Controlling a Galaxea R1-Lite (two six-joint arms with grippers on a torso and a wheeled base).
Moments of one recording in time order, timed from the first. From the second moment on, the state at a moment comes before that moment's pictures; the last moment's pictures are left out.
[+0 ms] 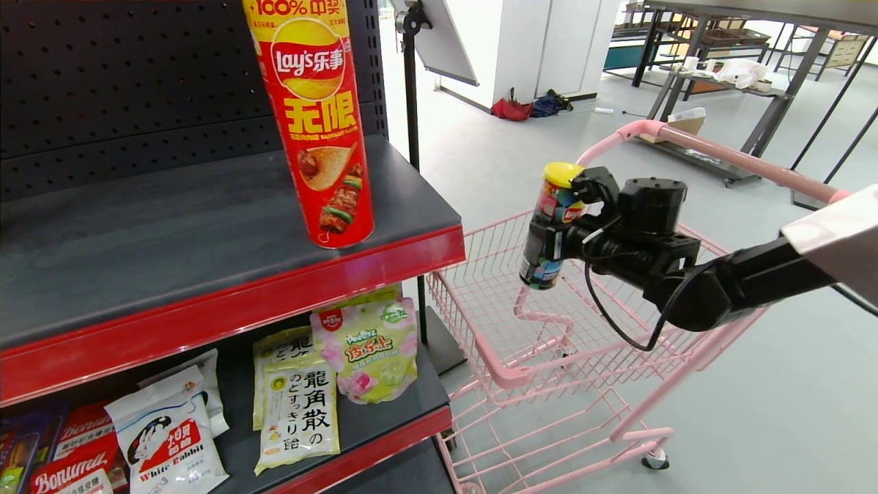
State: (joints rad) left arm 0.00 0.00 0.00 0.00 0.06 0.00; right arm 0.32 2.08 -1.13 -0.81 0.05 -0.06
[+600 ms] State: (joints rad) left arm 0.00 0.00 0.00 0.00 0.06 0.00; right arm 0.32 1.44 -0.66 -0.63 -0.13 -0.24
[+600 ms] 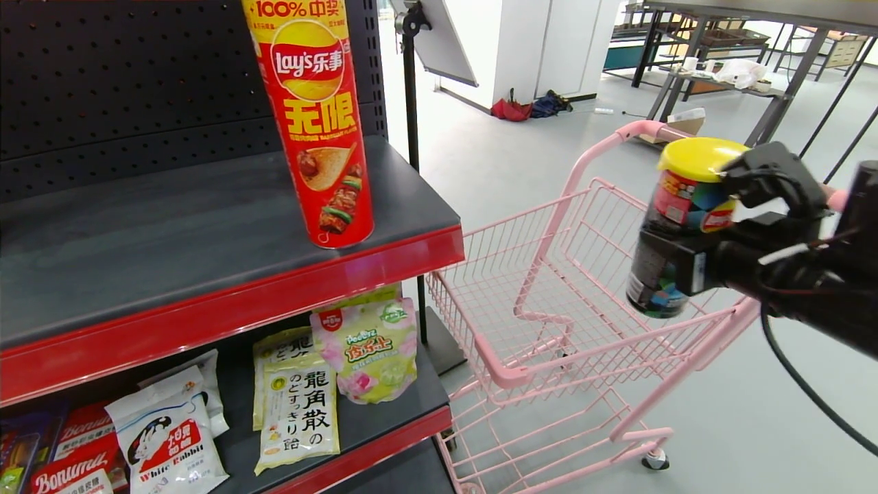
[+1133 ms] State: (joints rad) left arm 0.00 0.00 0.00 0.00 0.06 0.00; right arm 0.10 0.85 -0.54 0.02 -0.19 -0.10
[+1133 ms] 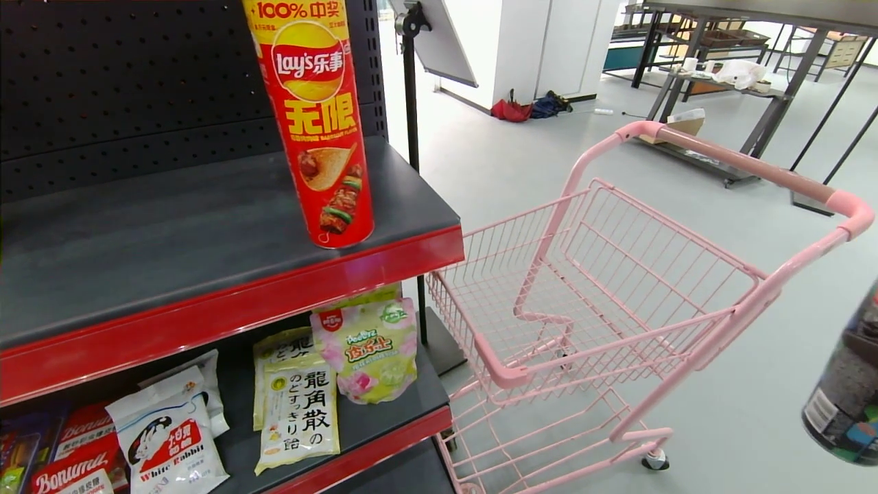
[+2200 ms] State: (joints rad) left arm 0.00 0.00 0.00 0.00 0.06 0.00; right arm 0.06 0.45 -0.41 0.26 -0.18 -0.08
